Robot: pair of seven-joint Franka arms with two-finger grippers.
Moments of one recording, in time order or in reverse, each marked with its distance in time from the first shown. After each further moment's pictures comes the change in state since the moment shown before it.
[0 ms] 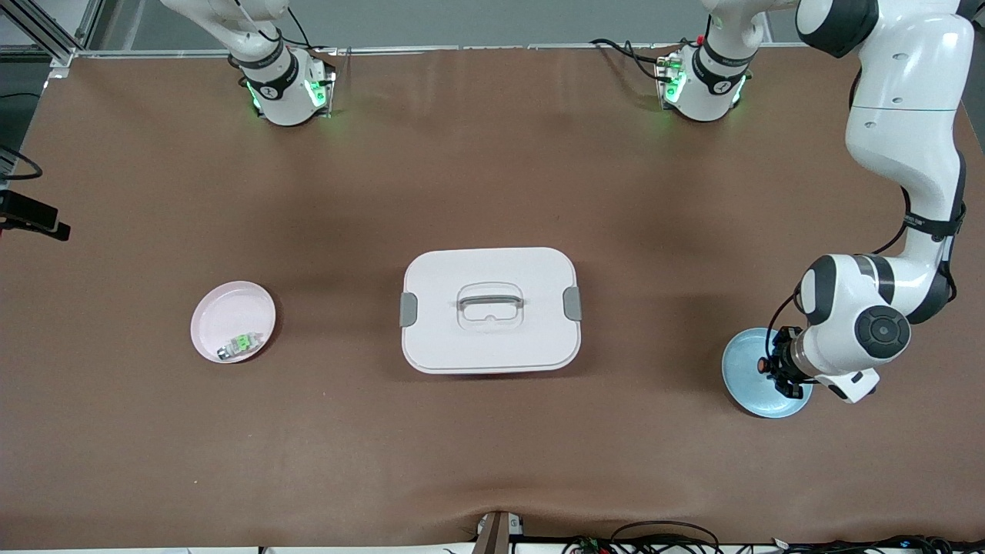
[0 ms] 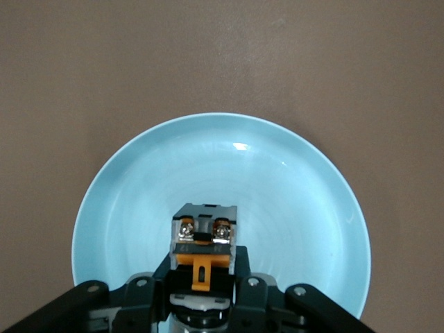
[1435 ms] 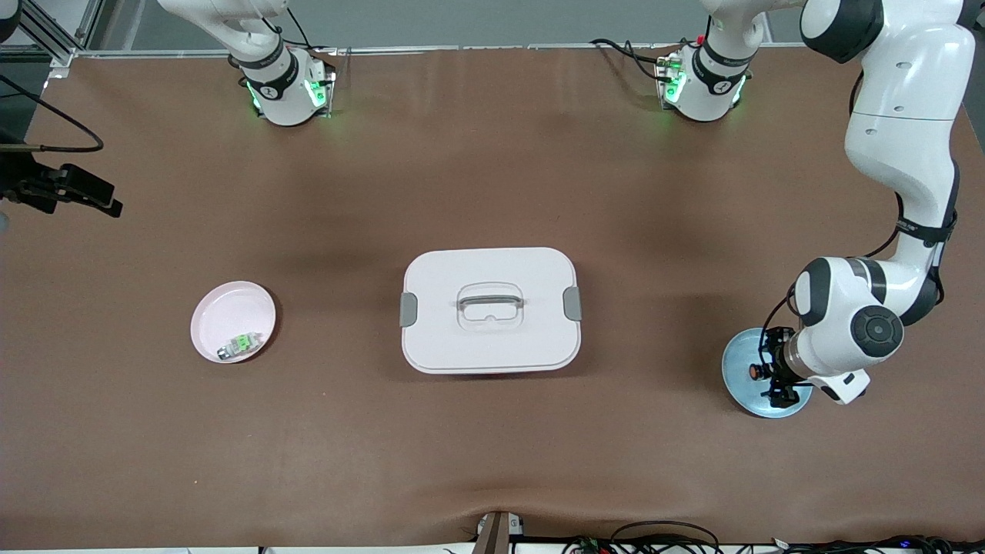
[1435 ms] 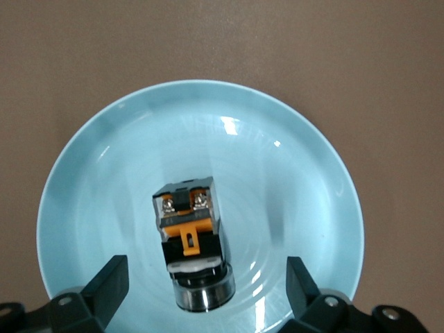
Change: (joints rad) left arm 0.021 0.025 -0.041 0.003 0.000 0.051 0.000; right arm 0.109 -0.158 0.001 -0.200 -0.001 0.077 0.192
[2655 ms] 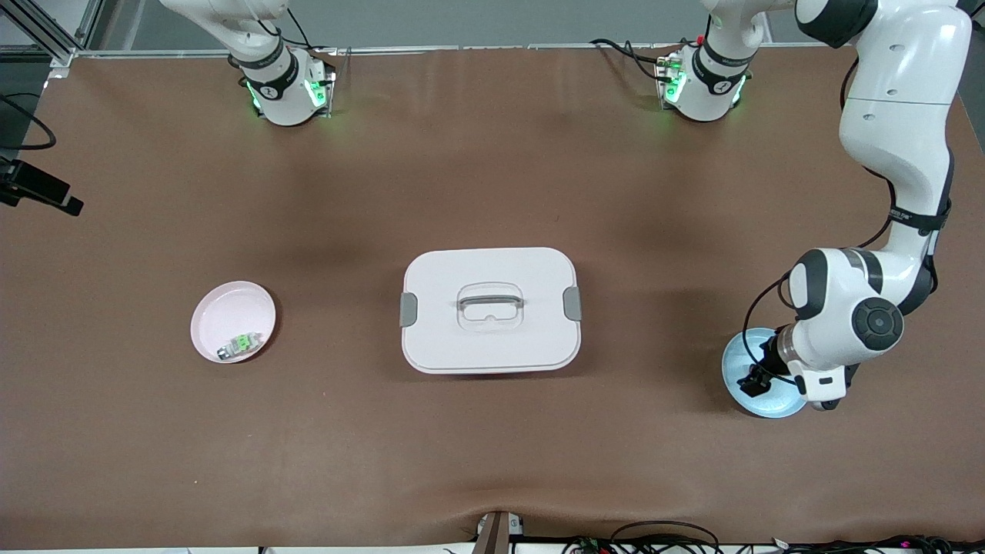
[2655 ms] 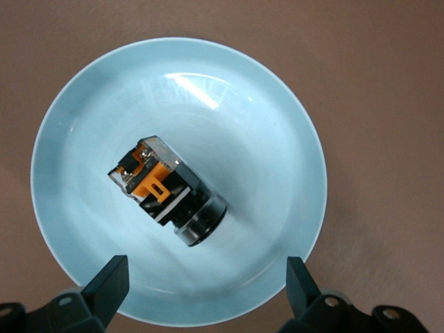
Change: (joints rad) left arm -0.072 -0.082 0.058 -0.068 -0.138 -0.021 0.735; right arm -0.089 -0.007 -0.006 0.009 0.037 -0.006 0.013
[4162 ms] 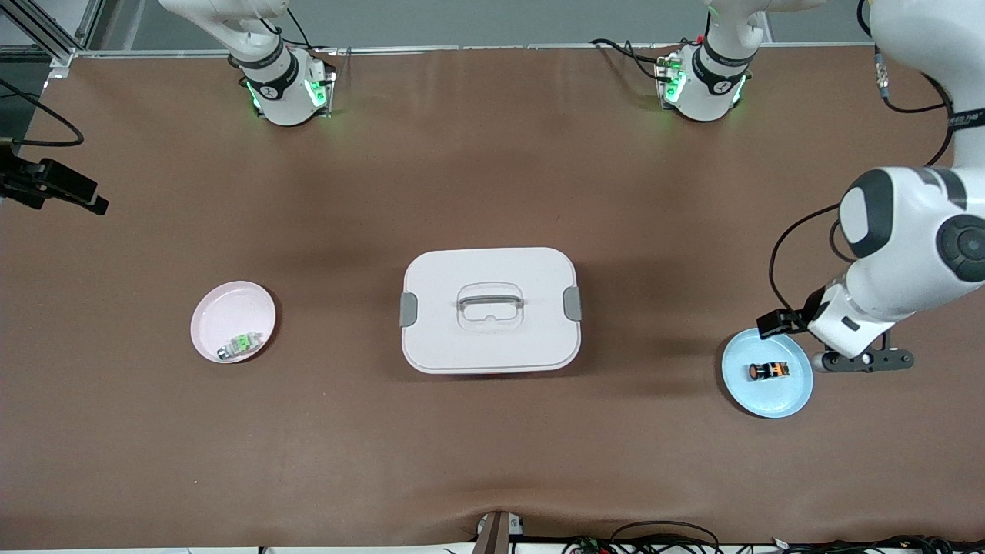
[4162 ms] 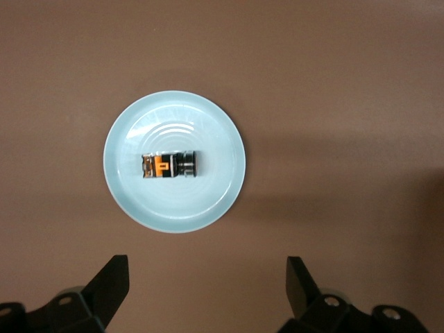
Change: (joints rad) left arm -0.096 -0.352 0.076 -0.056 -0.071 -0.264 0.759; right arm 0.047 0.000 0.002 0.001 0.002 -0.002 0.000
